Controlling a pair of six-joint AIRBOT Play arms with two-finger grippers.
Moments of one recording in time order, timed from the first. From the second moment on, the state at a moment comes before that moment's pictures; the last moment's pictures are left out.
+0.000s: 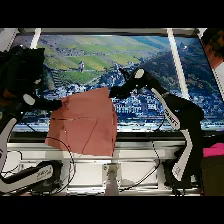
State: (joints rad) left arm 0.13 -1.29 0.77 1.23 -0.67 -1.25; right arm 0.34 -2.03 1.66 -0.83 1.16 1.37
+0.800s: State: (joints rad) left arm 0.06 -1.31 0.77 1.07 -0.39 -1.25; right arm 0.35 -2.01 1.71 -0.90 0.95 1.31
